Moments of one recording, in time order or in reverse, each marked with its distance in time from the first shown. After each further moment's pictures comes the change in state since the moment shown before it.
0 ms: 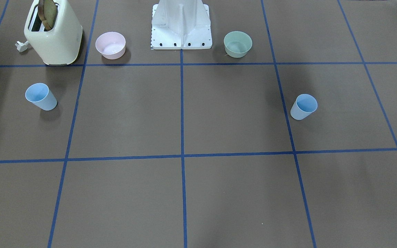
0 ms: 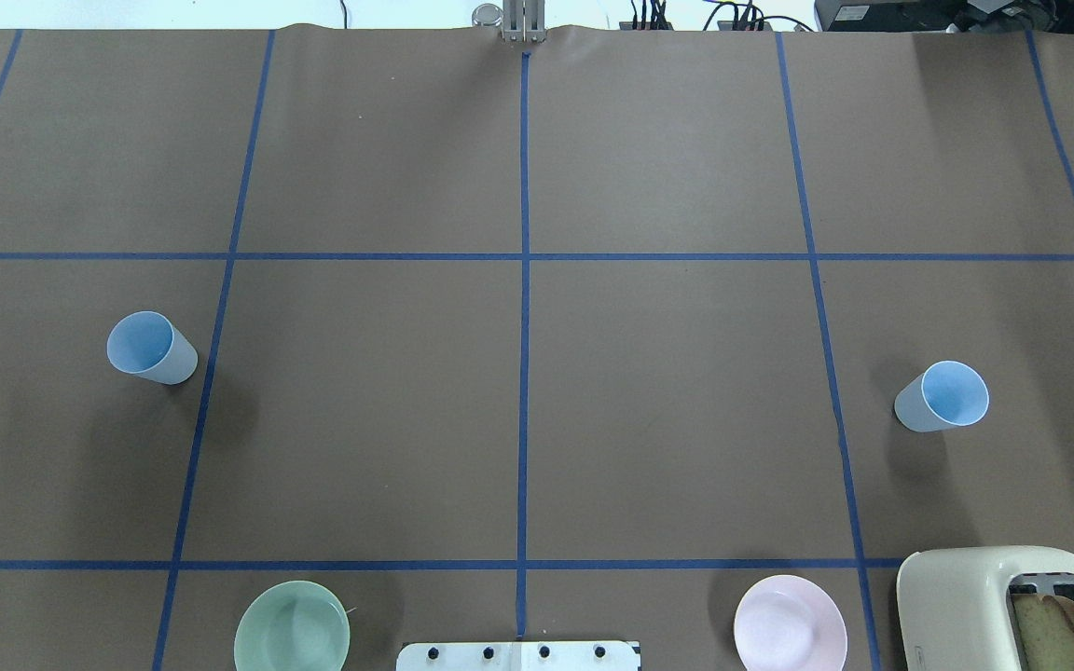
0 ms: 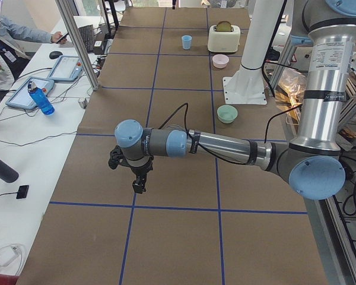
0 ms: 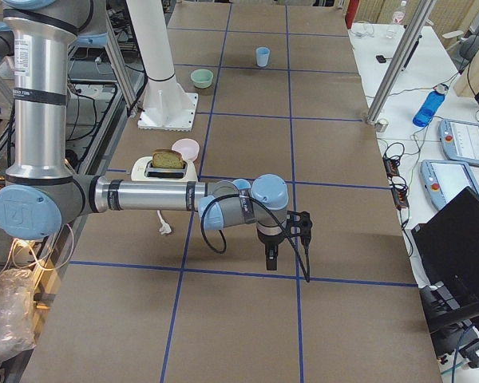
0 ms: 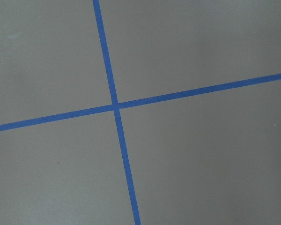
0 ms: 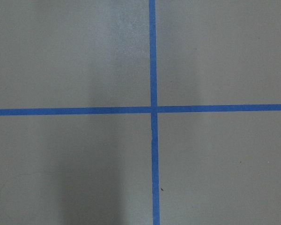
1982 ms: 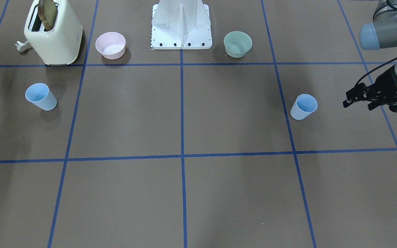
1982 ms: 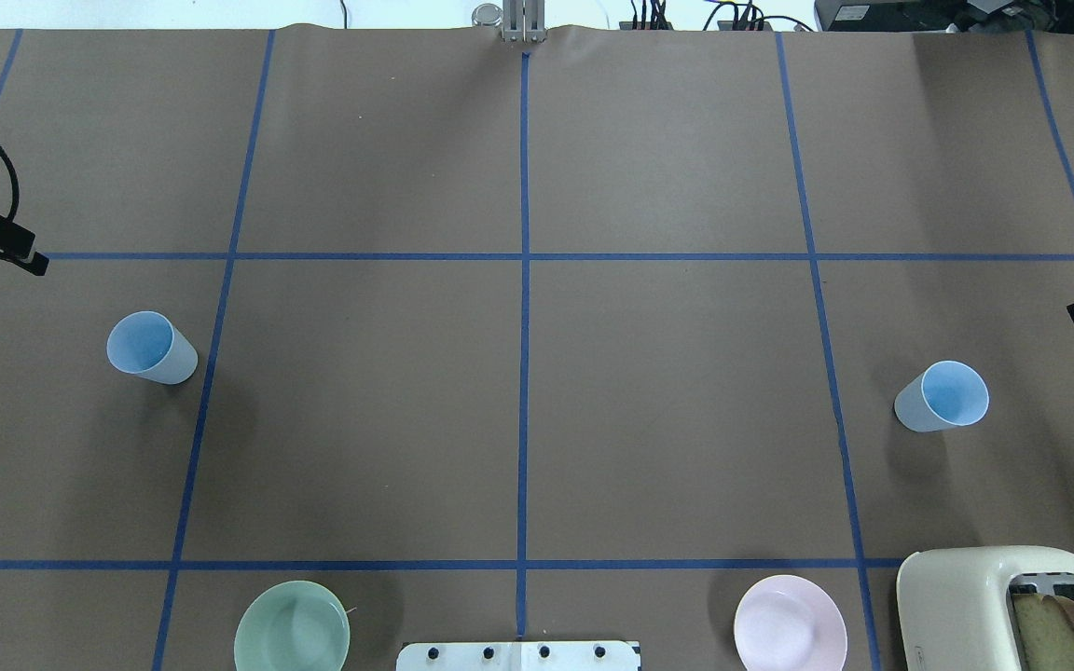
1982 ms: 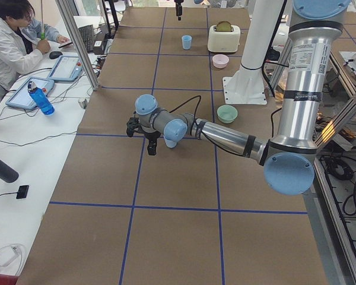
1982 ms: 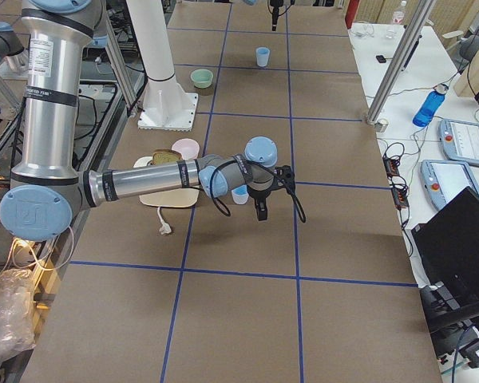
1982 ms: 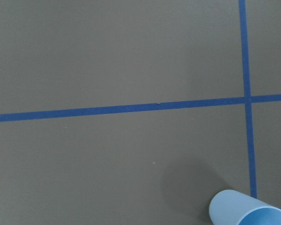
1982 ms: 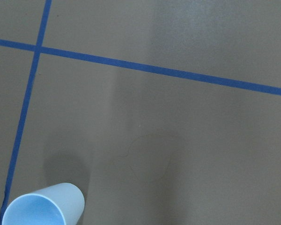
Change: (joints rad) left arm 0.366 0.007 -0.095 -0.409 -0.001 -0.721; right arm -0.252 -0.056 0.210 0.033 0.085 0.086
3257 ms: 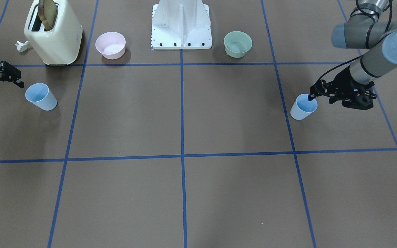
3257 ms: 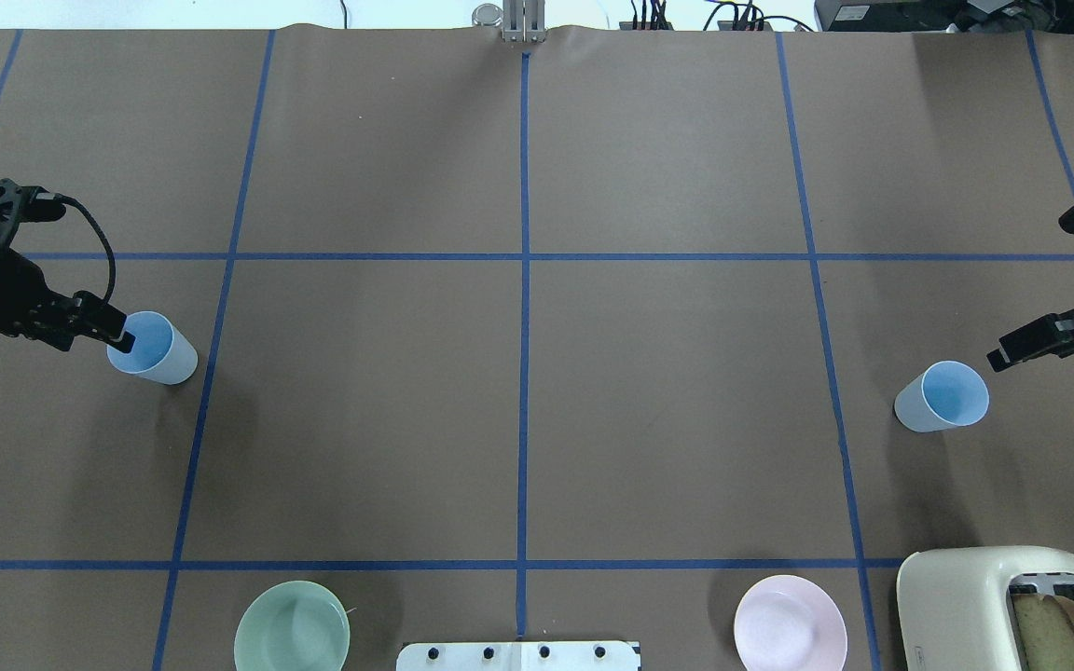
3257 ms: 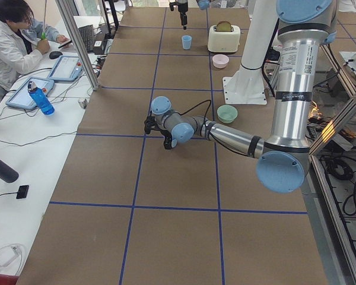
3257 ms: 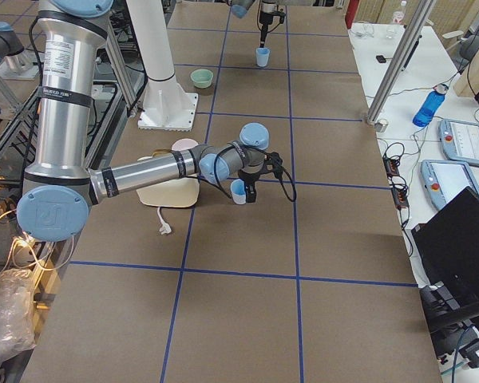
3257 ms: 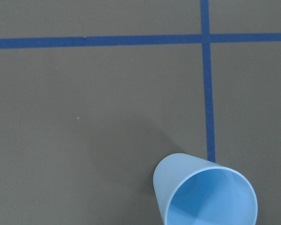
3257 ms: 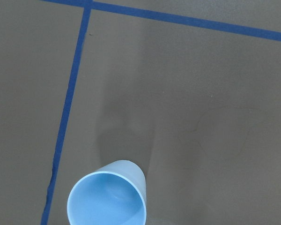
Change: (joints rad) left arm 0.191 0.018 0.001 -0.119 0.026 -0.156; right arm -0.177 -0.001 0.066 0.009 -0.031 0.154
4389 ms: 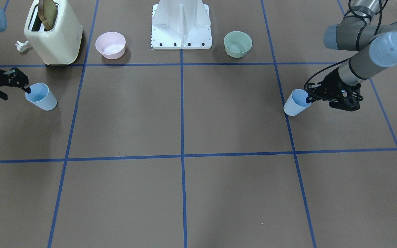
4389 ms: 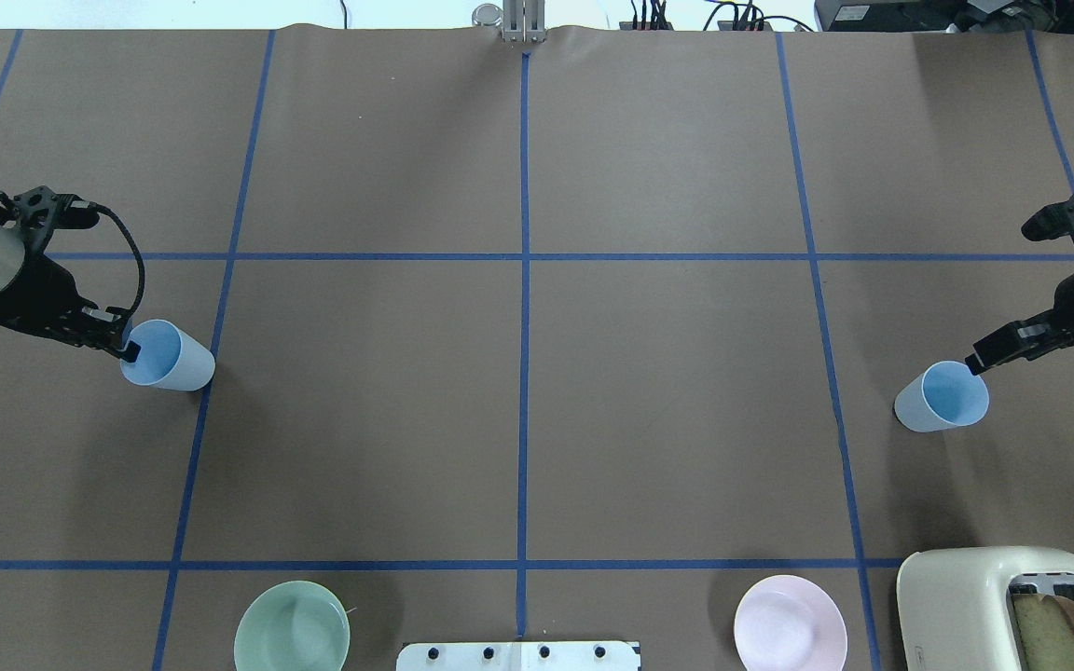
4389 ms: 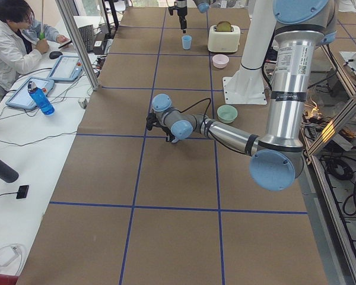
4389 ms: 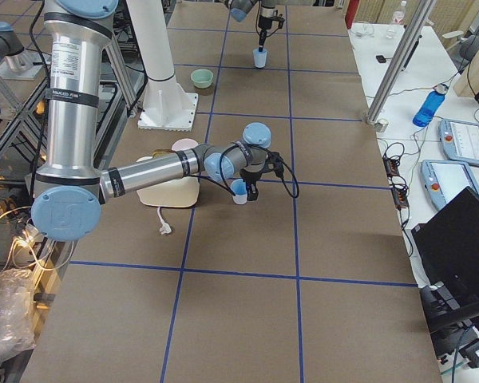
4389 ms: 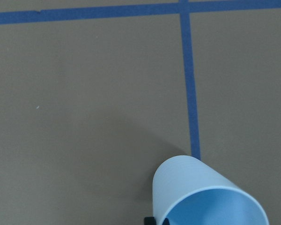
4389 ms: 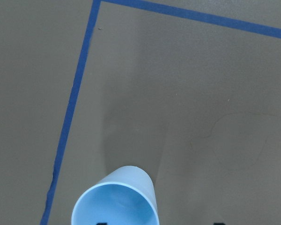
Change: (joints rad) left arm 0.029 -0.046 0.005 0.003 -0.008 -0.002; right arm -0.051 0.037 -0.033 -0.003 -0.045 0.001
